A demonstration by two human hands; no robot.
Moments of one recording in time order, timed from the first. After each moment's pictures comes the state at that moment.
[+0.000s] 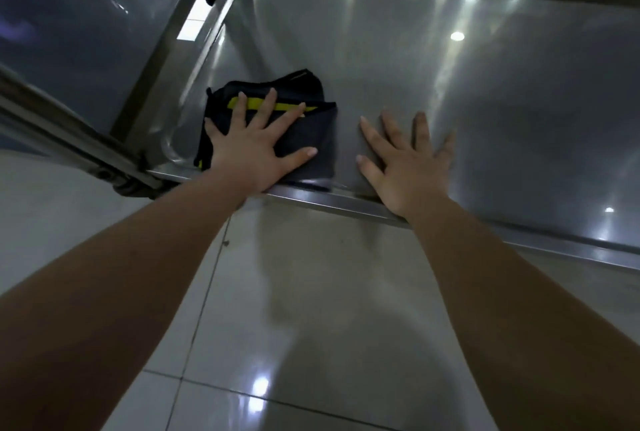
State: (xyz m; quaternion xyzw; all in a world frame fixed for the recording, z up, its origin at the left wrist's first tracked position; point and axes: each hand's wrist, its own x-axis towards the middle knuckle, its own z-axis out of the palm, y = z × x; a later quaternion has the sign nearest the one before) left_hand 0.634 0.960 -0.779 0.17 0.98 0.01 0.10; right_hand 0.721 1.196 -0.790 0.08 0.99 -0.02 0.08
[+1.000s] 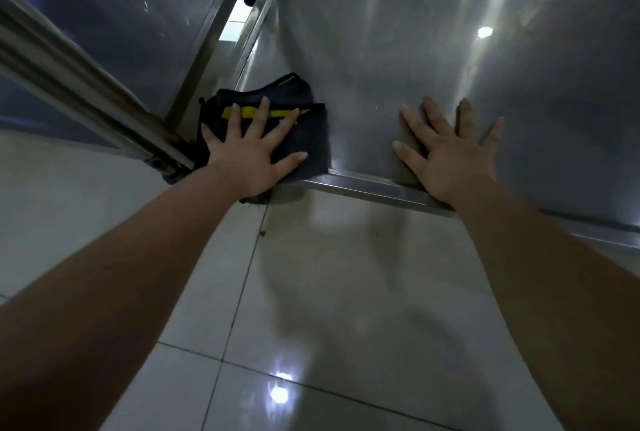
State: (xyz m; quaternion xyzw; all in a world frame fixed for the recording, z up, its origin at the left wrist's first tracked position) left_hand 0.644 0.890 -0.772 0.14 0.98 -0.03 0.14; right_hand 0.721 1.195 -0.782 0.09 0.99 -0.02 0.09
